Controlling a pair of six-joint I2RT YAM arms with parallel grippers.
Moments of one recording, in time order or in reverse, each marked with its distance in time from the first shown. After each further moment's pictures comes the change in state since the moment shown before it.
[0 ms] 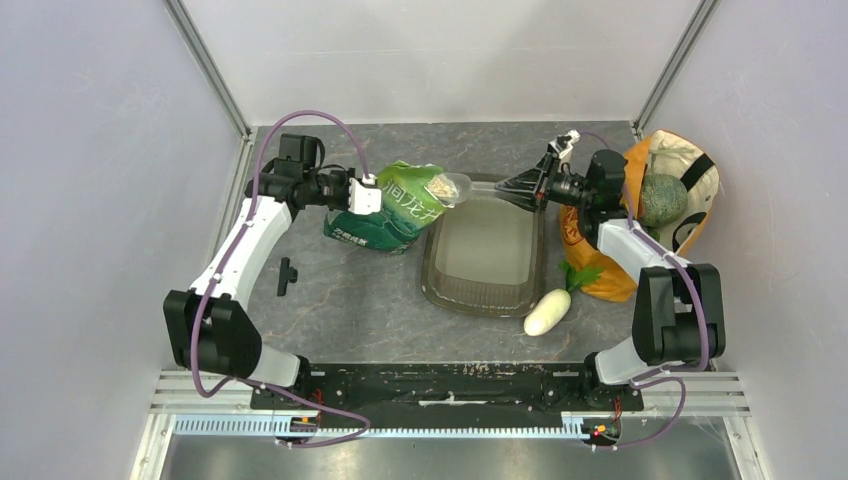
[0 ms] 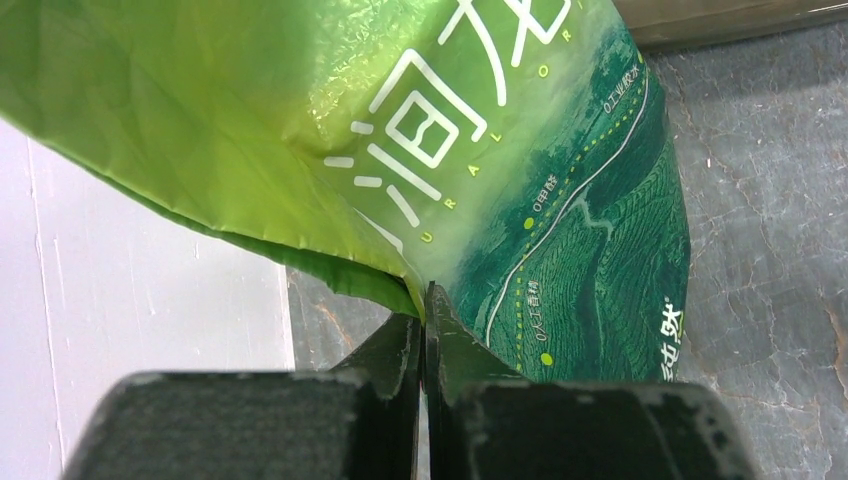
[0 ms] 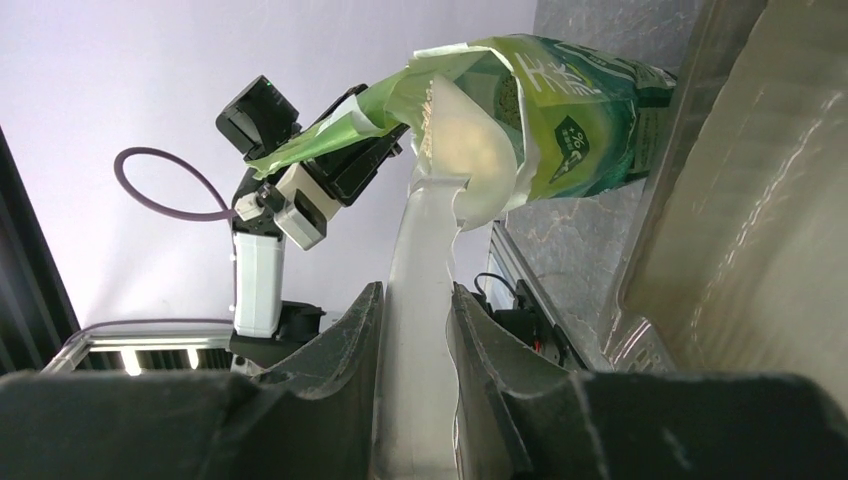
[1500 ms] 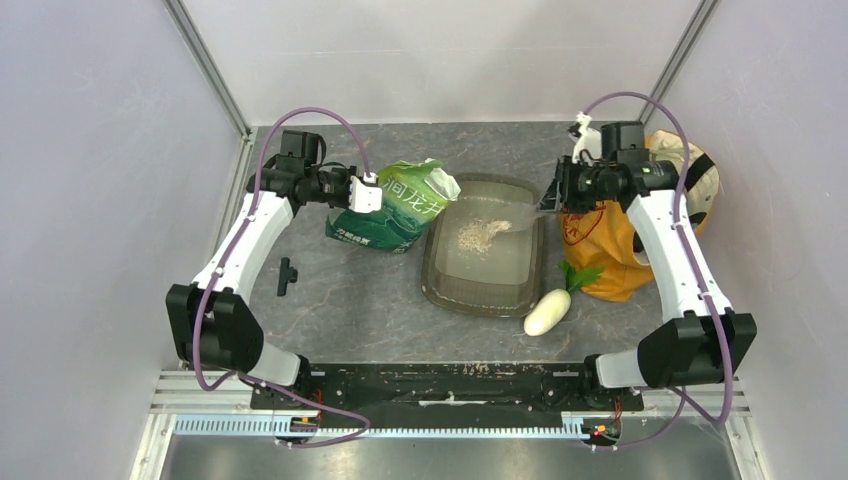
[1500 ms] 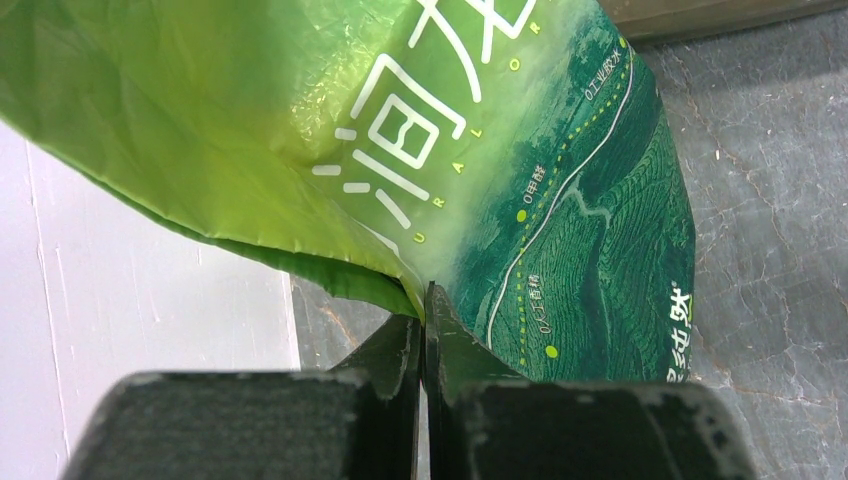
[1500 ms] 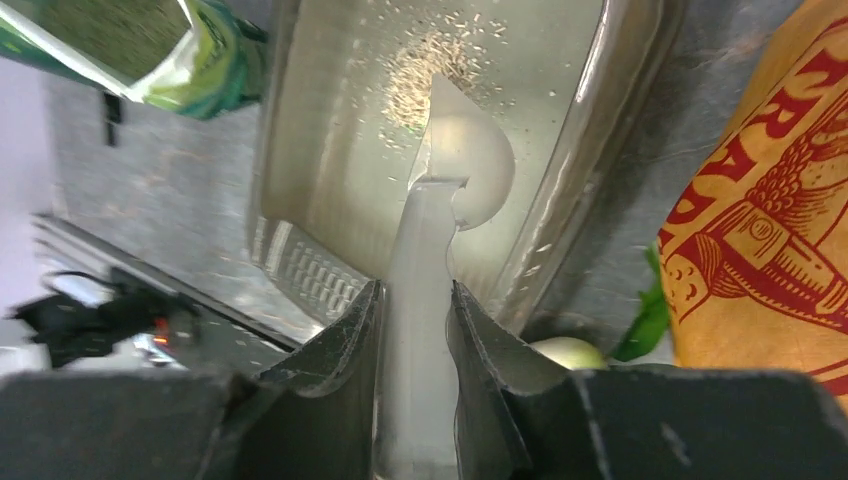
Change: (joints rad) left arm -0.001 0.033 0.034 -0.024 0.000 0.034; right arm -0.033 -0.135 0.515 -1.427 0.589 -1.136
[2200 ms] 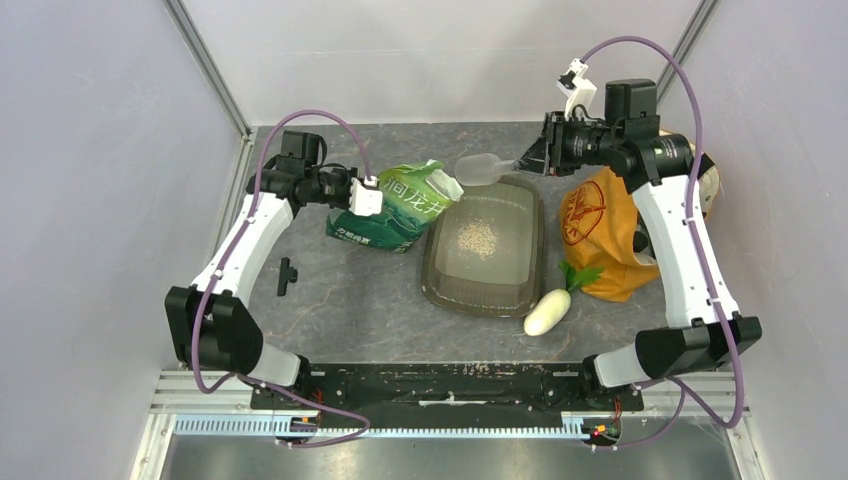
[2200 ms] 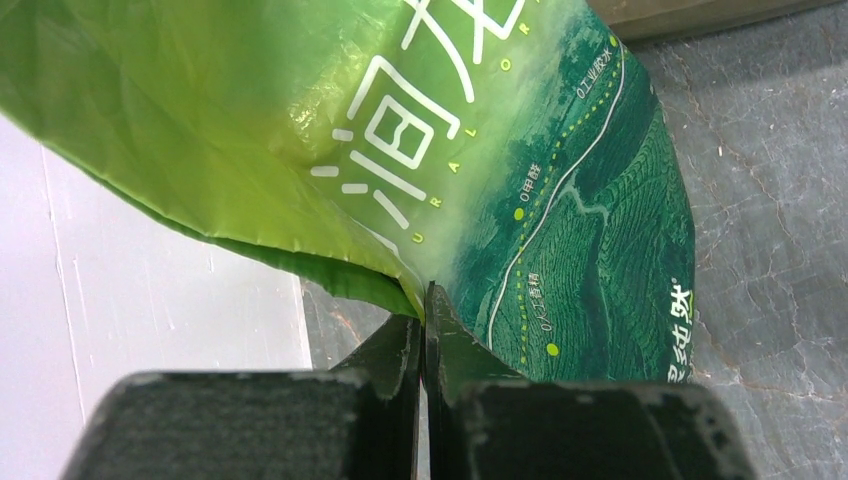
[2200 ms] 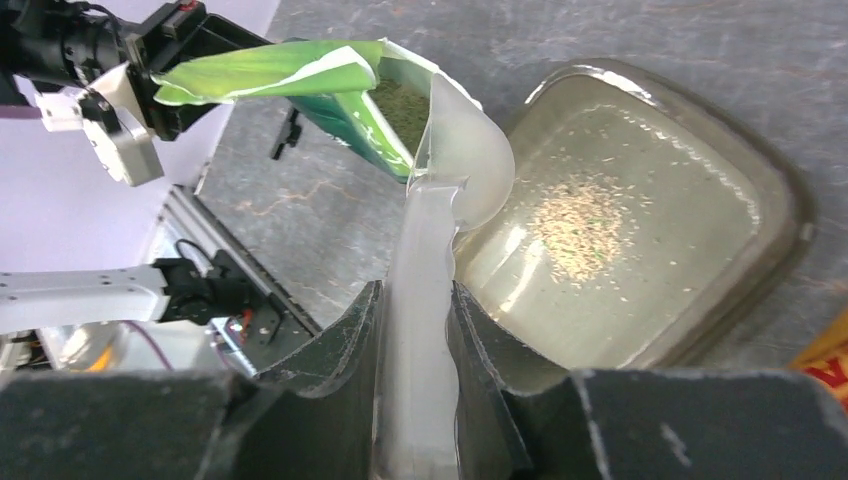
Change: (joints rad) left arm -0.006 -0.006 0.000 -0.003 -0.002 0.027; right arm 0.122 0.045 0.342 0.005 -0.134 -0.029
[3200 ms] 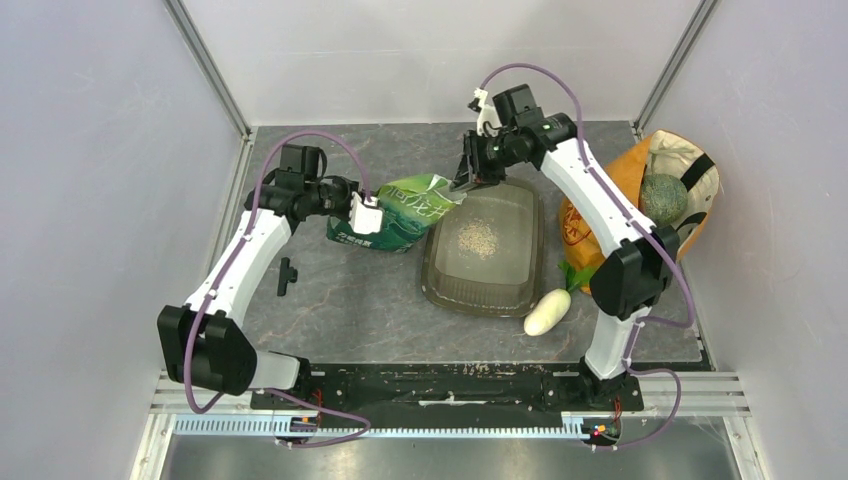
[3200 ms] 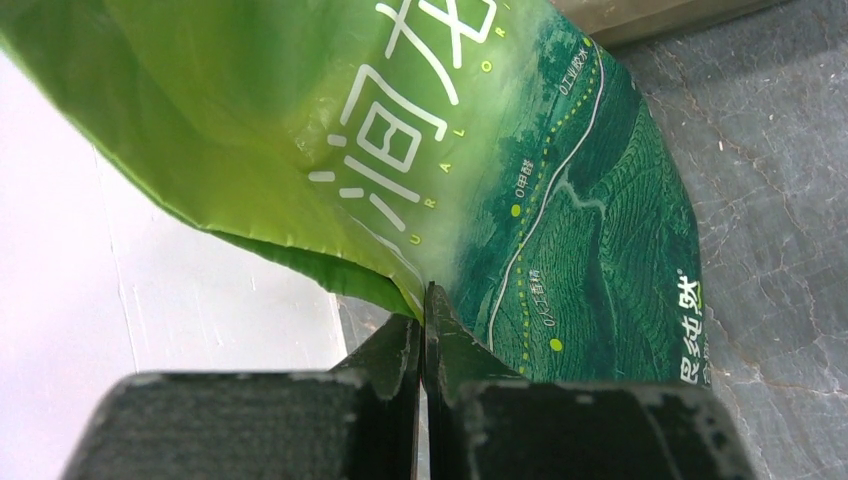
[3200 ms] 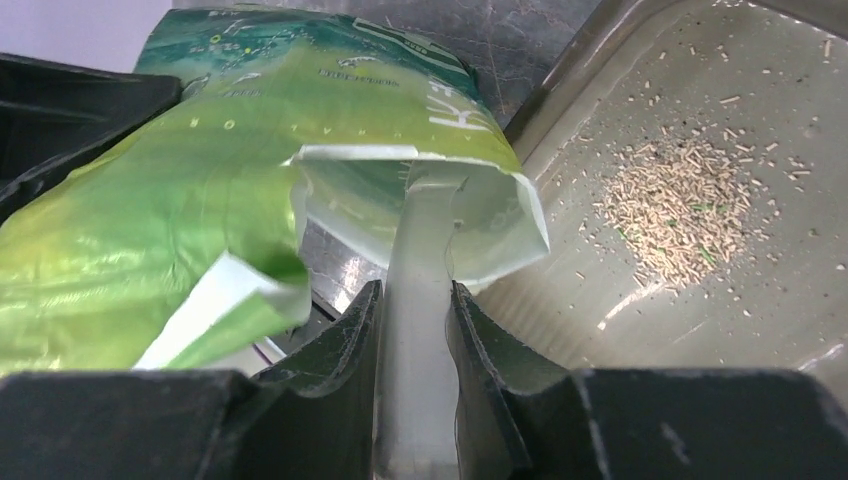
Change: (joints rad) left arm -0.025 -0.099 -0.104 0.049 -0.004 0.078; right arm 0.265 0.400 0.153 -0.018 0.162 0.195
